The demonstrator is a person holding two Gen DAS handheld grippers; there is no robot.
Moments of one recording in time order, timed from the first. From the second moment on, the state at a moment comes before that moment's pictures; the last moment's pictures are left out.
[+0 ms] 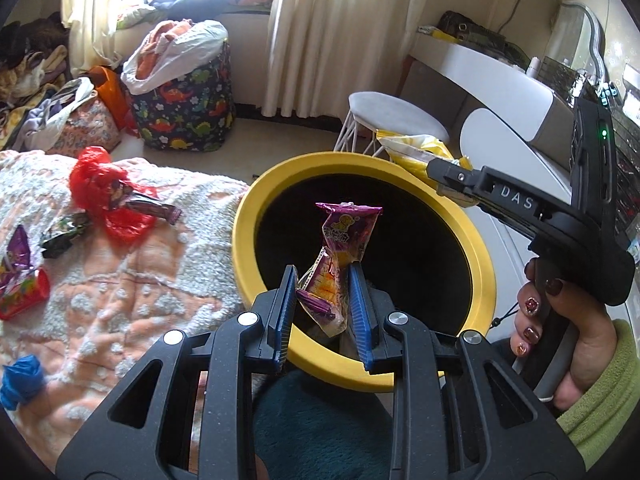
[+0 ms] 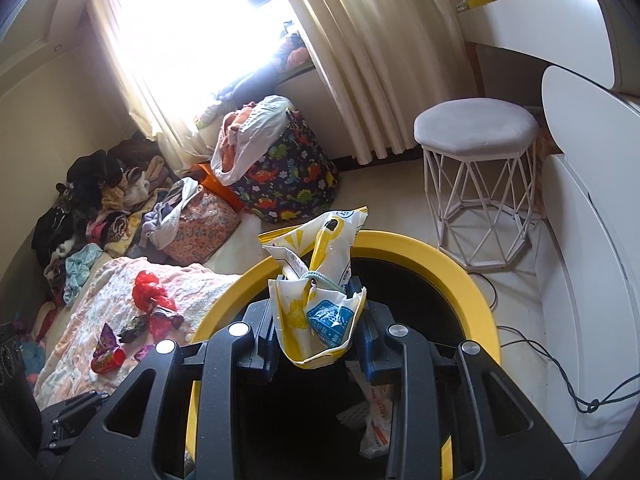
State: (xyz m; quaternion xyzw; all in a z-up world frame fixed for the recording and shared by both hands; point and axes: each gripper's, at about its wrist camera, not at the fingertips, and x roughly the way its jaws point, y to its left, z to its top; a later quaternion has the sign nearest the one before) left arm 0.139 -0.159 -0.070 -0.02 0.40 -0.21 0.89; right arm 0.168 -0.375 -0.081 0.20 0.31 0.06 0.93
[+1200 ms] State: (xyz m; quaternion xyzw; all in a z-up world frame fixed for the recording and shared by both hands) left arm 0.142 -0.143 -0.072 -0.03 0.36 -0.17 0.92; right arm 0.175 -0.368 -0.087 0.19 0.32 0.08 0.93
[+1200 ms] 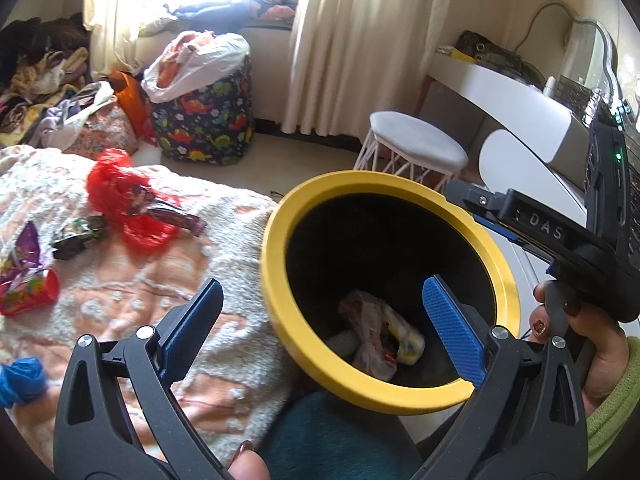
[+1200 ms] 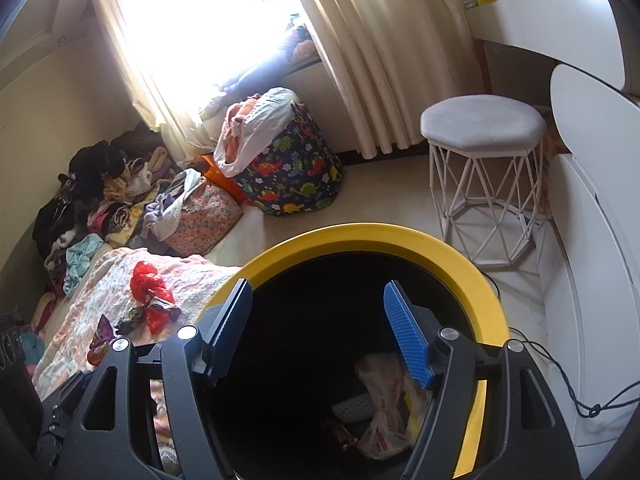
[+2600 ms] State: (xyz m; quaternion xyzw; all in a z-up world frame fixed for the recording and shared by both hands) left arm 0.131 -0.021 -0.037 -0.11 0.28 -0.05 0.95; right arm 0.159 -0.252 -0.054 0.07 0.28 0.20 0.94
